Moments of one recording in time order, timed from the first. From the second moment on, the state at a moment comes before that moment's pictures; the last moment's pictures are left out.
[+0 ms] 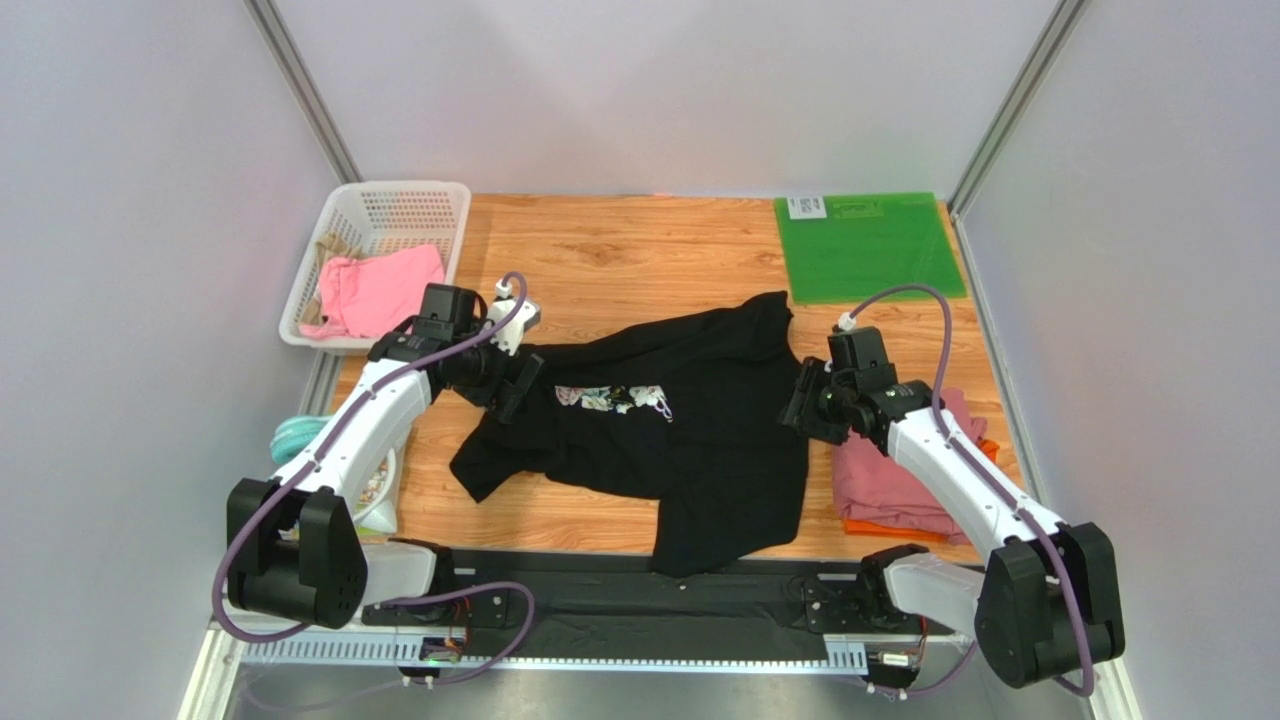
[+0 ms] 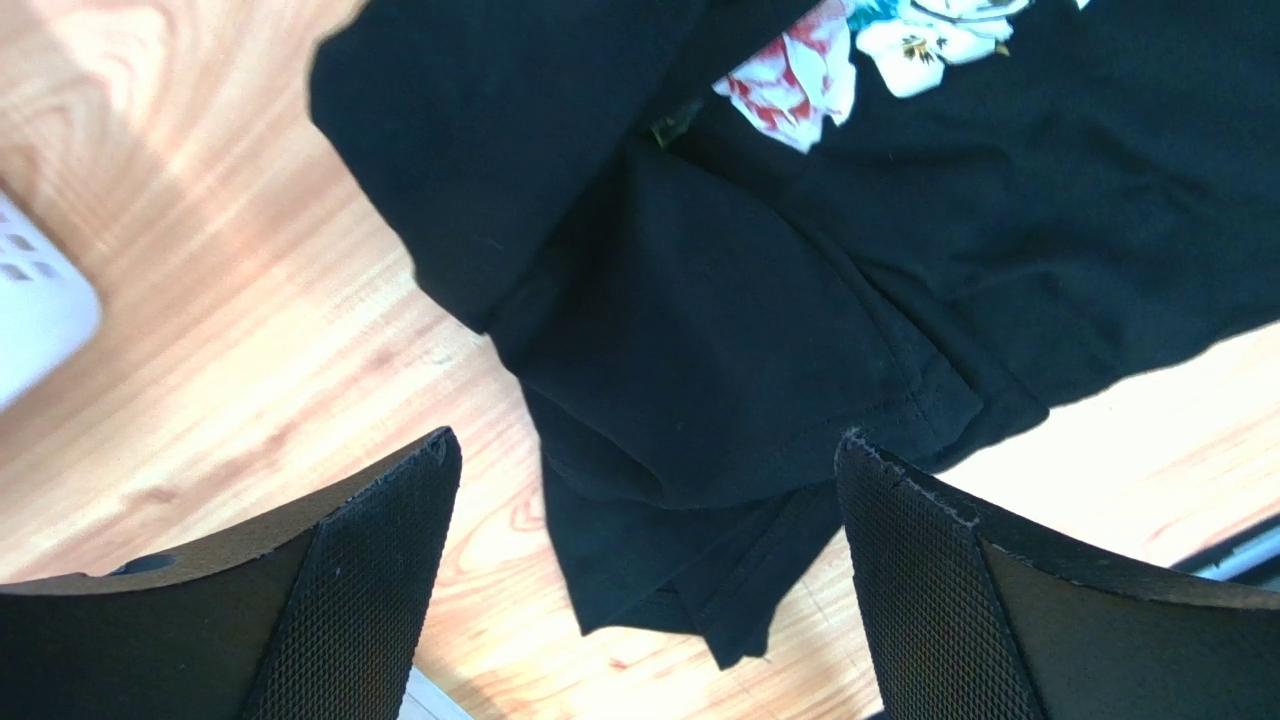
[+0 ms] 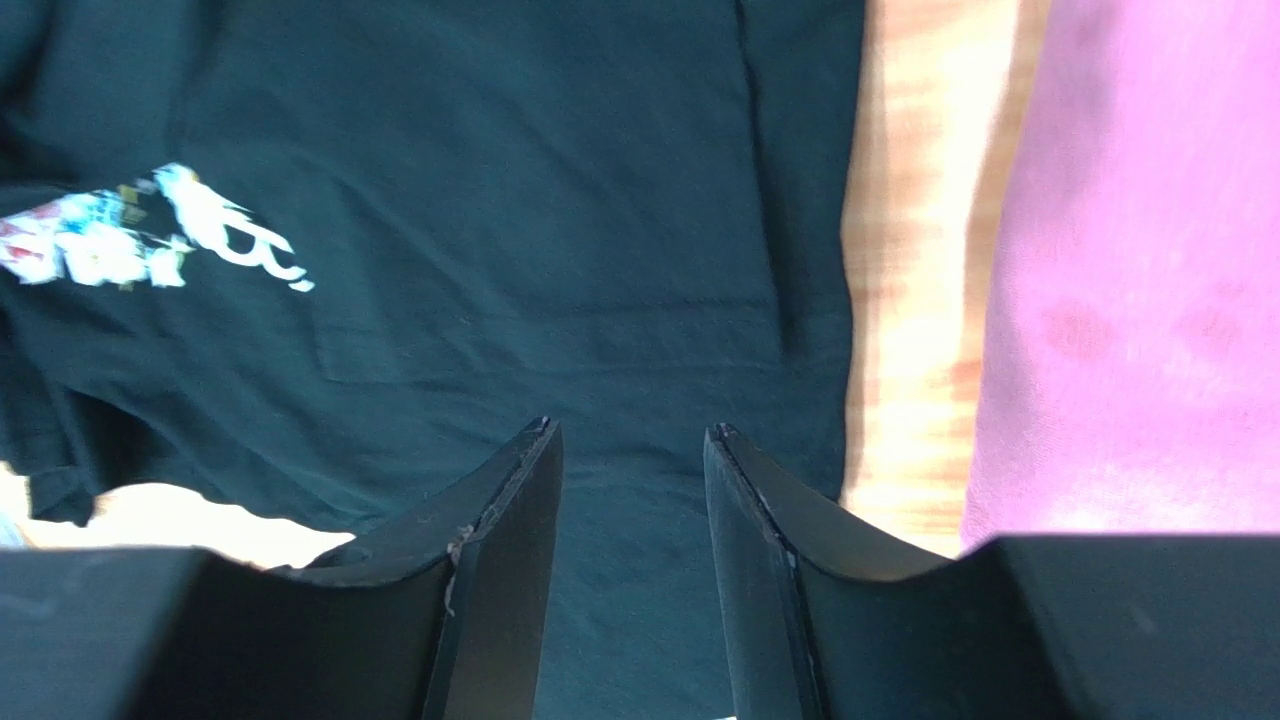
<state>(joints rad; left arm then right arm) -0.18 1.28 0.92 -0.68 0.24 0.37 0.27 1.14 0.72 -0.54 -0.10 0.60</state>
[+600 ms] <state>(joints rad) -0.18 1.28 0.92 -0.66 0.20 0.37 0.27 1.31 0.70 -0.49 -0.10 0.60</state>
